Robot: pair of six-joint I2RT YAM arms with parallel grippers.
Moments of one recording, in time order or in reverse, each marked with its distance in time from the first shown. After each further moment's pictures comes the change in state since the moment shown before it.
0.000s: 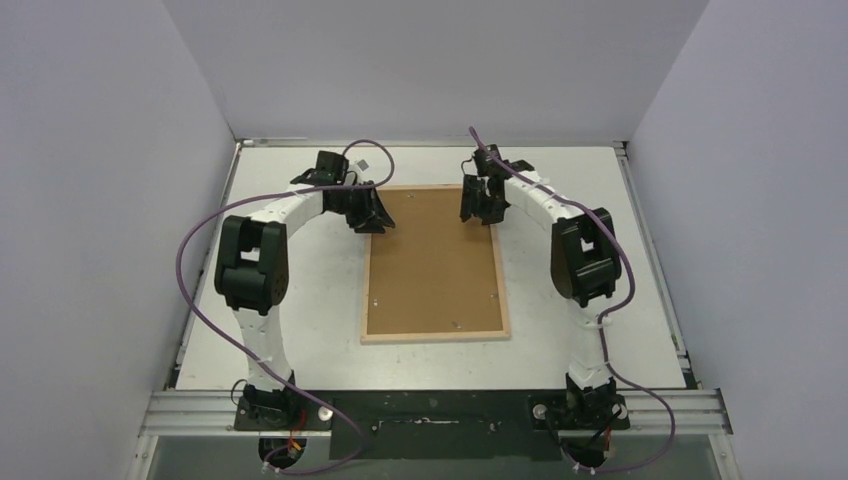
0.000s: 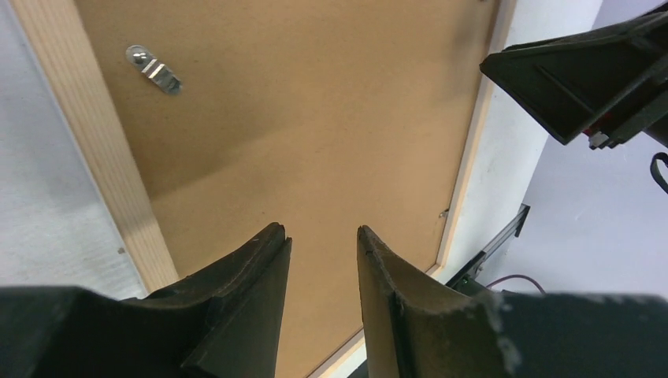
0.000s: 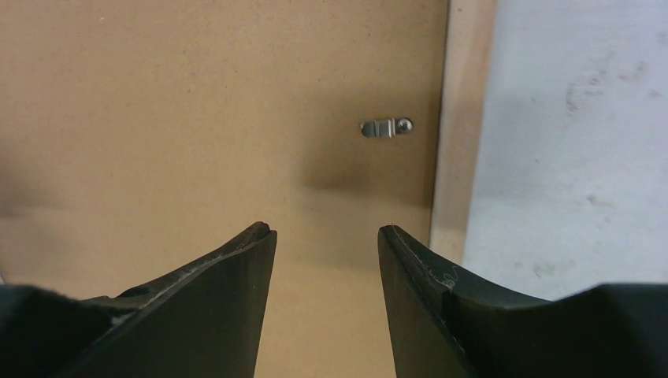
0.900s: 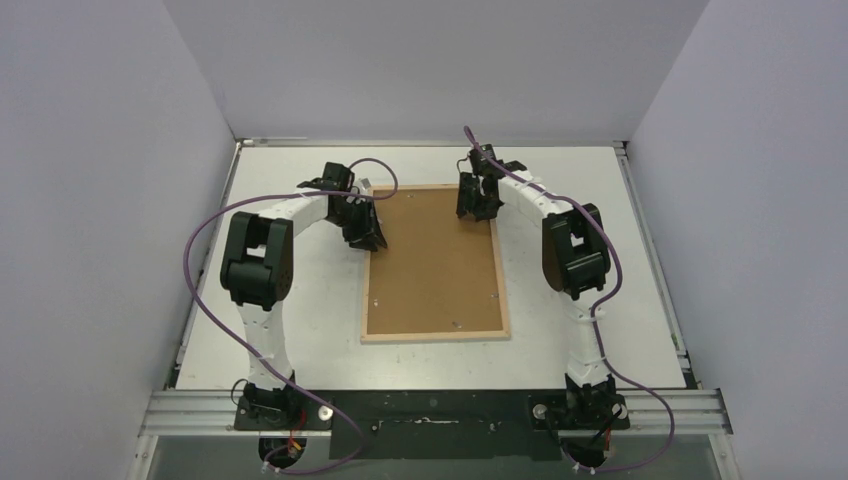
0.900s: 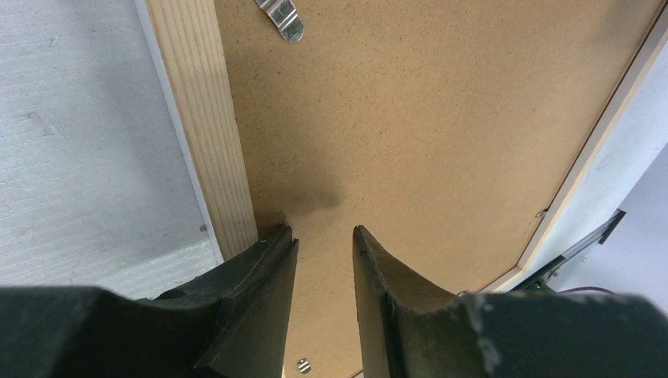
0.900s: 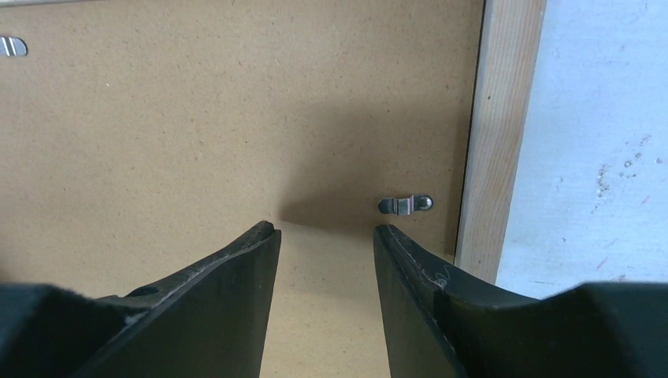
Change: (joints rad) left arm -0.013 0.066 -0.028 -0.113 -0.138 0.119; right arm 0.006 0.140 0.090 0.056 -0.009 -0.002
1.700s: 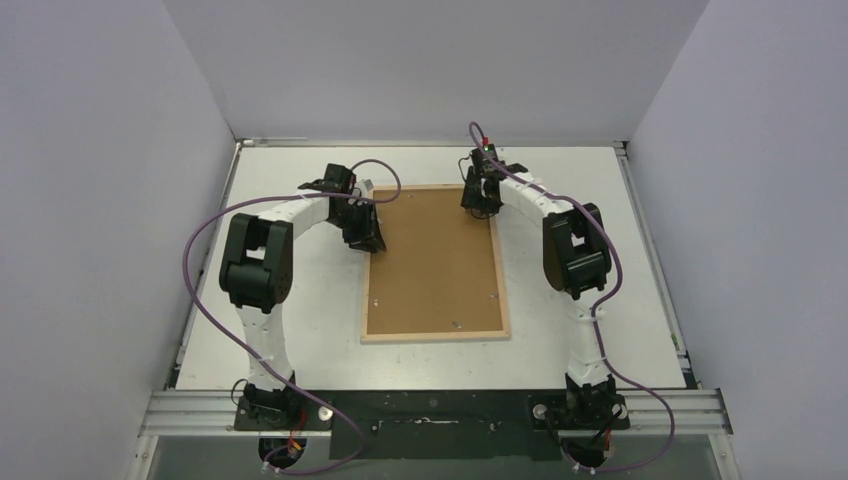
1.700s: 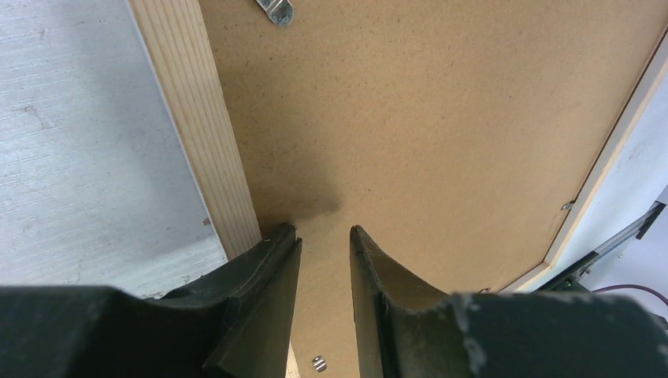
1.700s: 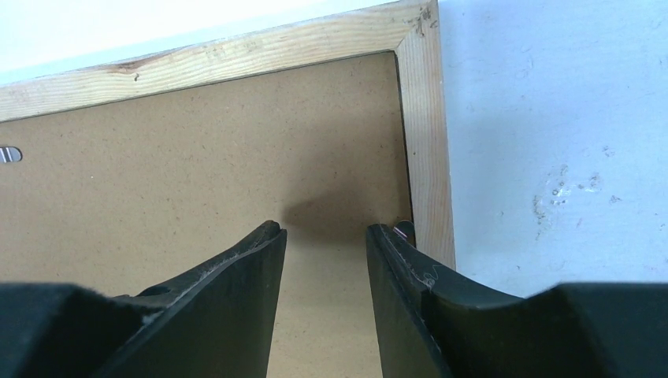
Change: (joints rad) left arm -0.014 -0.023 -0.021 -0.003 -0.031 0.065; right arm -0.019 0.000 -0.029 0.116 0.132 0.068
